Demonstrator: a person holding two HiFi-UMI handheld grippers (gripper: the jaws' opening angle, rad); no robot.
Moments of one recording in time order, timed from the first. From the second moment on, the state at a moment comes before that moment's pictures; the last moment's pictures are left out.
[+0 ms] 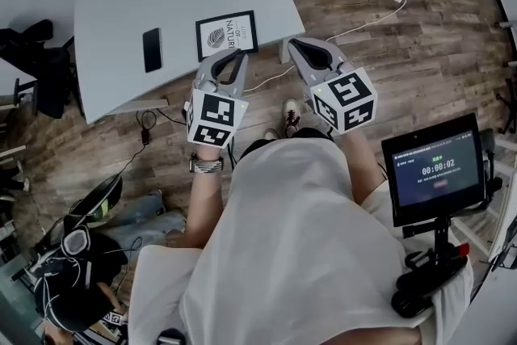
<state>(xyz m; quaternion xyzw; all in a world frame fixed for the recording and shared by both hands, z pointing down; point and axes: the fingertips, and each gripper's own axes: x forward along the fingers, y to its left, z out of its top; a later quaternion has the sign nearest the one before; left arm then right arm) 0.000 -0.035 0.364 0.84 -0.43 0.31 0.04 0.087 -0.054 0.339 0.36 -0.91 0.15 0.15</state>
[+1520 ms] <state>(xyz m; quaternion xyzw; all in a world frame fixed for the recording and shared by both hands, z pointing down) -0.024 -0.073 0.598 0.77 -0.28 0.58 -0.07 0.063 -0.098 0.552 0.37 -0.86 0.27 0.23</state>
